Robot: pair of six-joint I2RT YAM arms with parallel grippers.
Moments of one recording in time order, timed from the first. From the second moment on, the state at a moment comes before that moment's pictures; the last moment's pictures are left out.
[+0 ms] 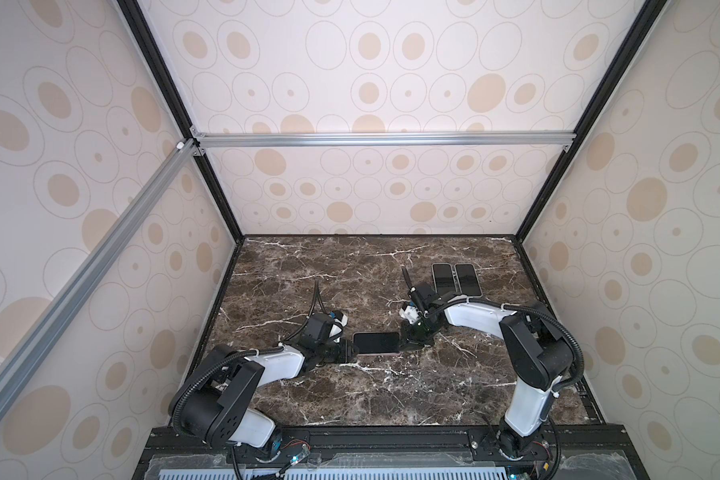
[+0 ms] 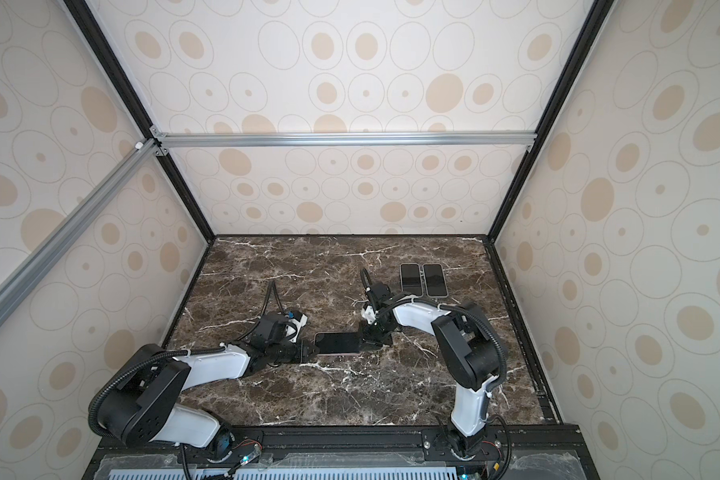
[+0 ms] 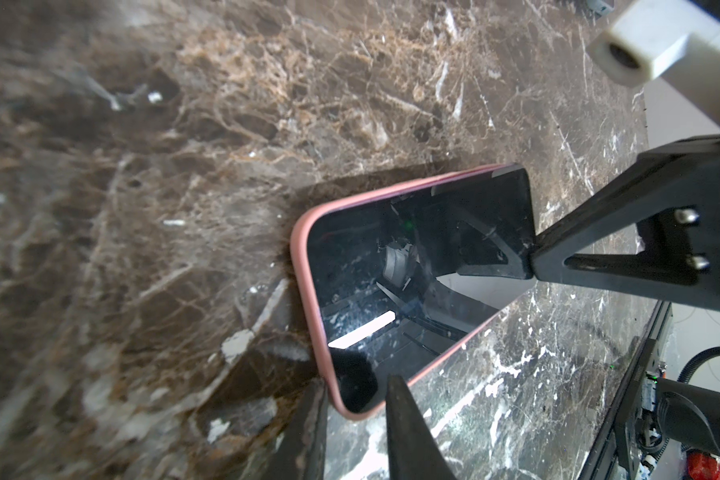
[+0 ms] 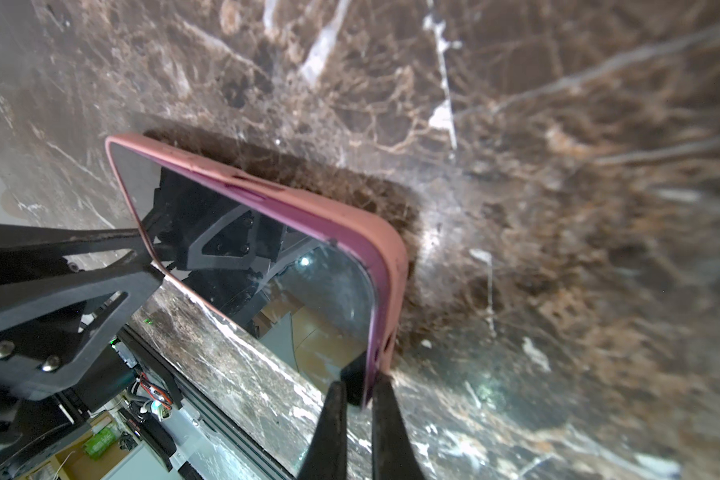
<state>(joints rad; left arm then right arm) -0.51 1.46 0.45 0.14 0.40 -0.52 0.58 1.86 1.09 -0.60 -0.50 0.52</state>
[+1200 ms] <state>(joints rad) -0.53 1.40 0.41 0.10 0.39 -0.52 0.76 1.95 1.29 -0.84 -0.10 0.53</state>
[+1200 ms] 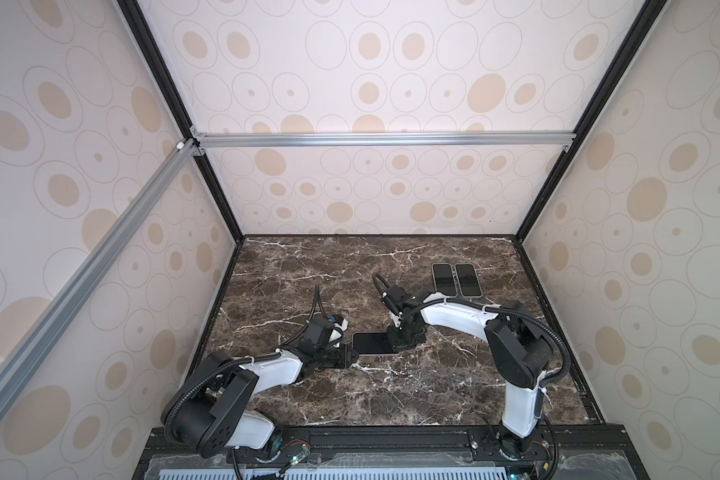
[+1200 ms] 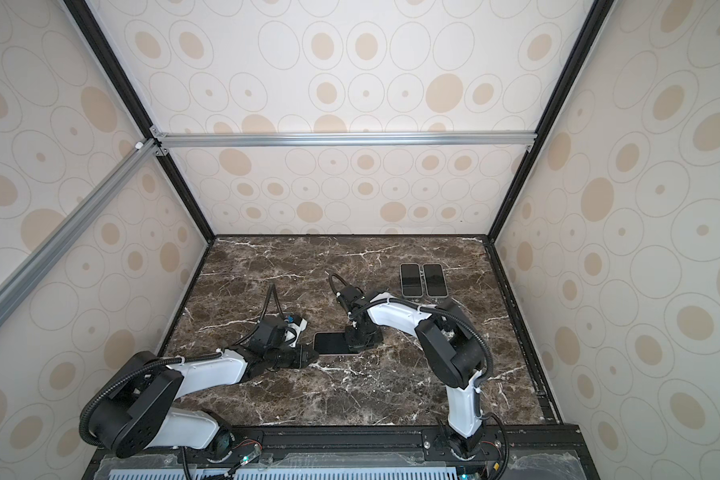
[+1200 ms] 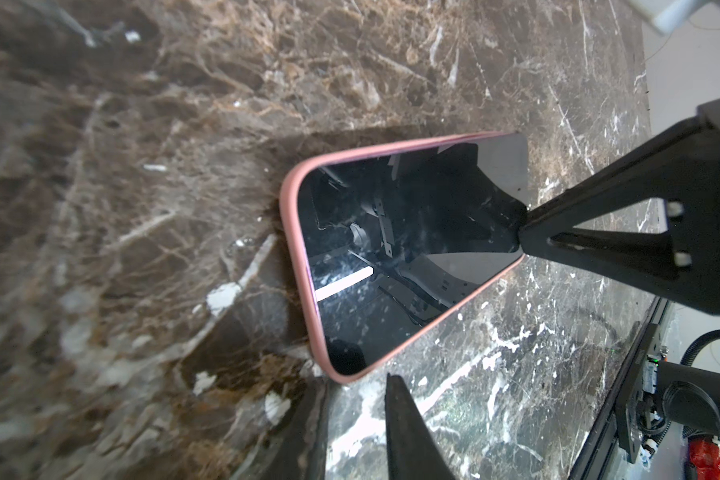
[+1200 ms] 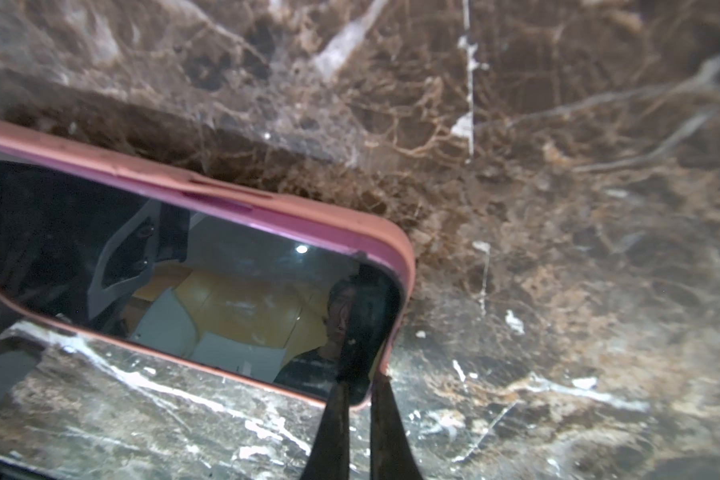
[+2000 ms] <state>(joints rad) -0.43 1.33 0.48 0.01 0.36 -0.50 0.61 1.83 1.16 -0.68 -0.29 0.38</state>
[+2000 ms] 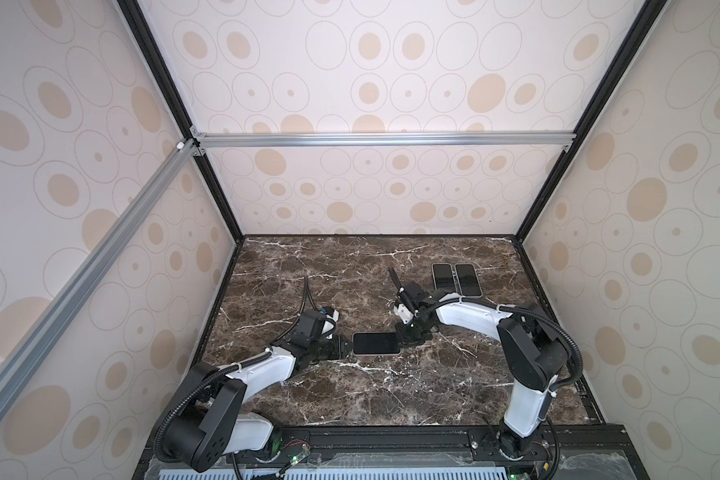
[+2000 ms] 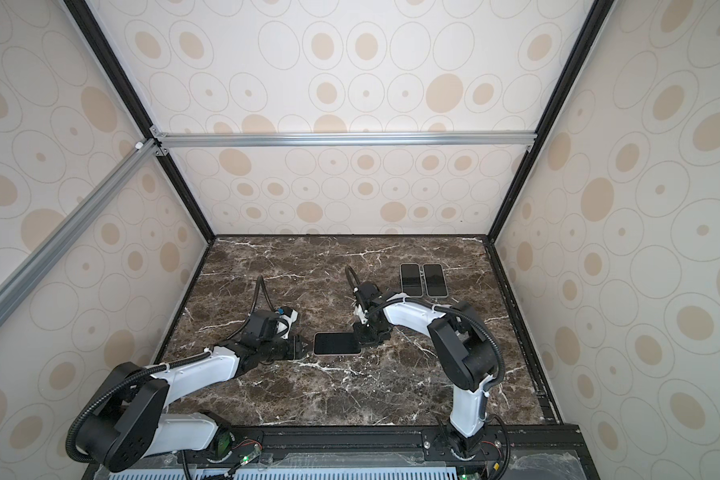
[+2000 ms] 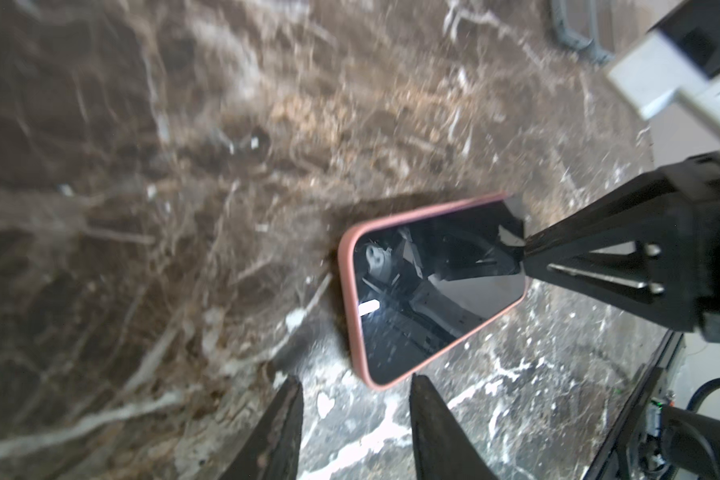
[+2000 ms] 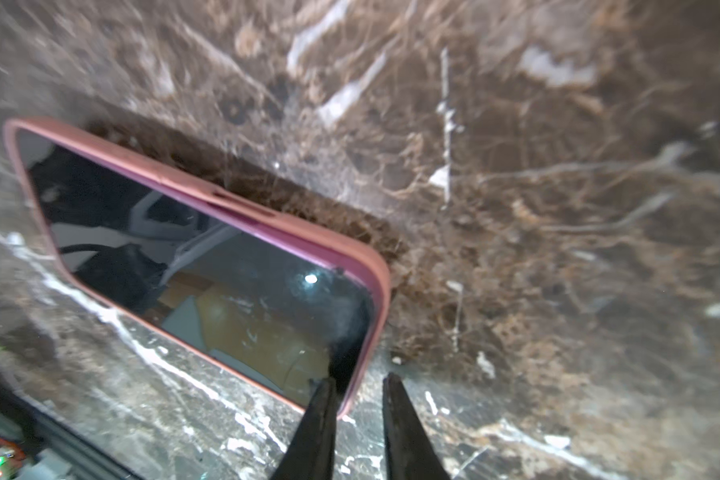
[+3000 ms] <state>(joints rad) -0.42 1.55 0.58 0.04 0.44 -0.46 0.50 1.88 1.13 -0.52 -0.48 0.37</state>
